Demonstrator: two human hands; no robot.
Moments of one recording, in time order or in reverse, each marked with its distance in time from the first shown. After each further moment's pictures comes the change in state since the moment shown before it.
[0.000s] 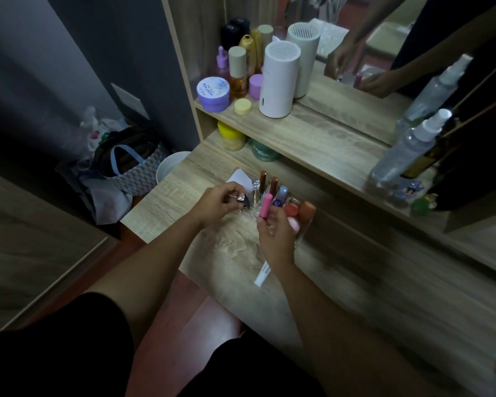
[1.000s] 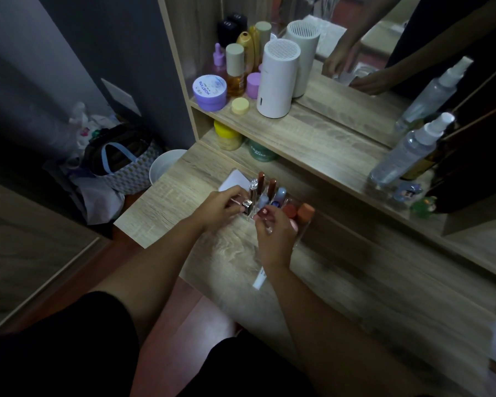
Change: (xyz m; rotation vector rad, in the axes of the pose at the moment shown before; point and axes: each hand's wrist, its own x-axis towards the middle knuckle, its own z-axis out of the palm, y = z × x) left_hand 0.007 -0.006 0.006 0.136 -0.117 0.077; right_hand 0.001 -0.009 0.005 -0.111 0.136 -0.092
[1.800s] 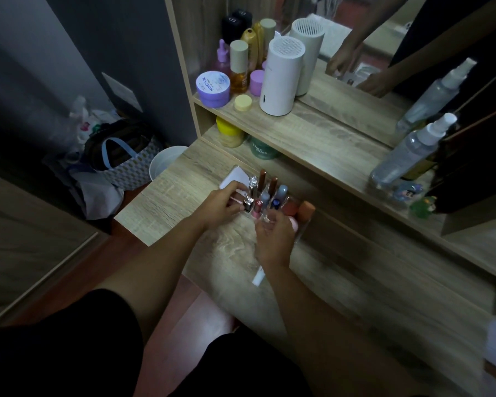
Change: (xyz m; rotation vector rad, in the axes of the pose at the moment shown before) left_hand -0.006 0.004 0.005 -0.058 0.018 -0.057; right_hand -0.007 0.006 0.003 -0.108 -0.021 0.131
